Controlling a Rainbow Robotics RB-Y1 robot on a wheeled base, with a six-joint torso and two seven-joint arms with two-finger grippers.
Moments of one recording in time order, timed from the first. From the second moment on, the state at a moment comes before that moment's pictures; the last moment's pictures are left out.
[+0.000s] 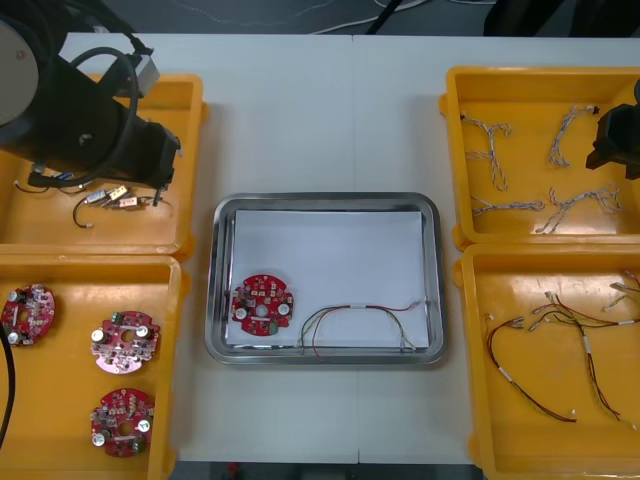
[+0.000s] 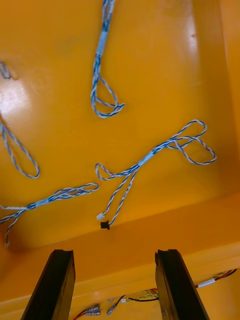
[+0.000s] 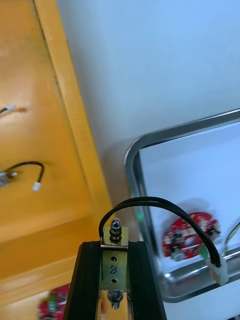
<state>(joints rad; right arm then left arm) -0.72 -0.83 -0.02 -1.50 -0.76 1.76 1.09 -0.65 0.57 0.01 -2.00 0.75 1.91 -1.21</state>
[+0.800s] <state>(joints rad) -0.84 -0.77 0.04 -1.18 -0.58 1.64 0.84 -0.65 0.48 -0.34 -2.01 0.52 1.88 -1.10</state>
